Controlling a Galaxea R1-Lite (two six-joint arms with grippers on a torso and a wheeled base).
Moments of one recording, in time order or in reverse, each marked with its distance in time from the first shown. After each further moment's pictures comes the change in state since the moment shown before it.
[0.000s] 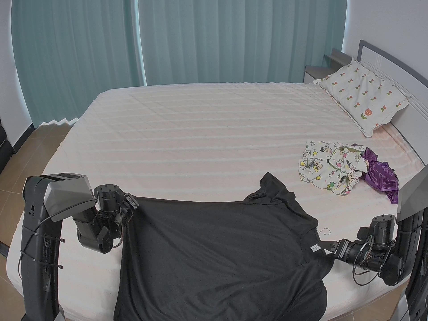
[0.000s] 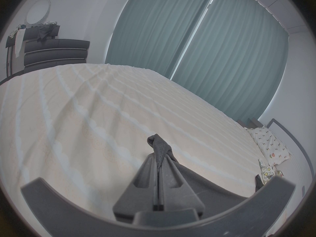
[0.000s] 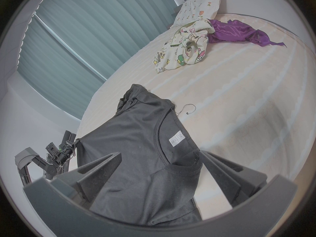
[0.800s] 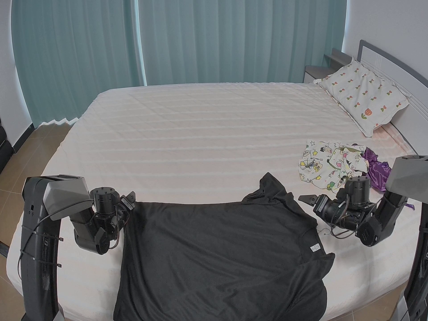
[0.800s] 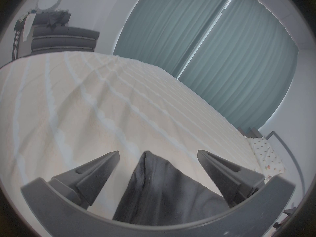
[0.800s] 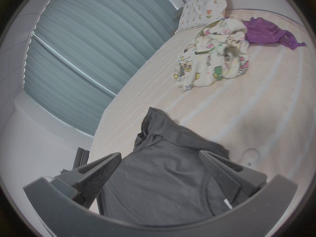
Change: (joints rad) left arm 0.031 0.017 0.012 -0.001 -0.044 -0.117; right arm 0.064 0.000 -0.607 0.445 -0.013 0.171
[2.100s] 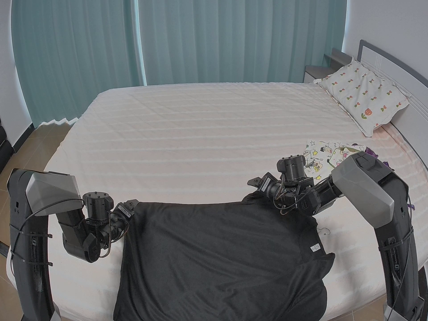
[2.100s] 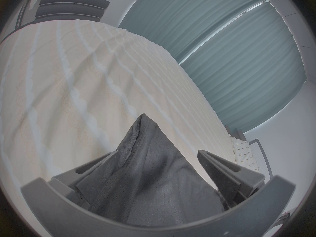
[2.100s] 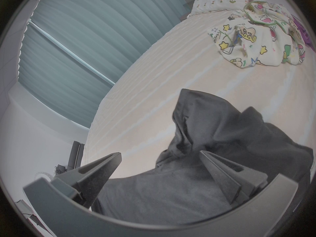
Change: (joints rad) left arm -0.018 -0.139 0.231 -0.001 -0.183 -0.206; right arm 0.205 0.341 -0.885 0.604 -0.137 0.063
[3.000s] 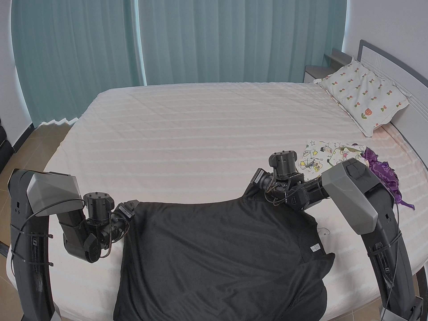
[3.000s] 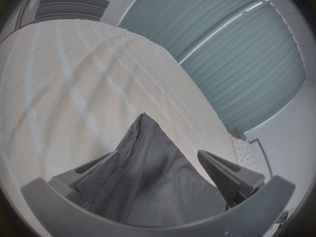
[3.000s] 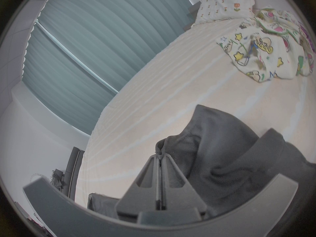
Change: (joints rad) left arm -0.003 0.005 -0.003 0.000 0.001 0.001; right arm 0.013 0.127 -0.260 0.044 -0.065 -0.014
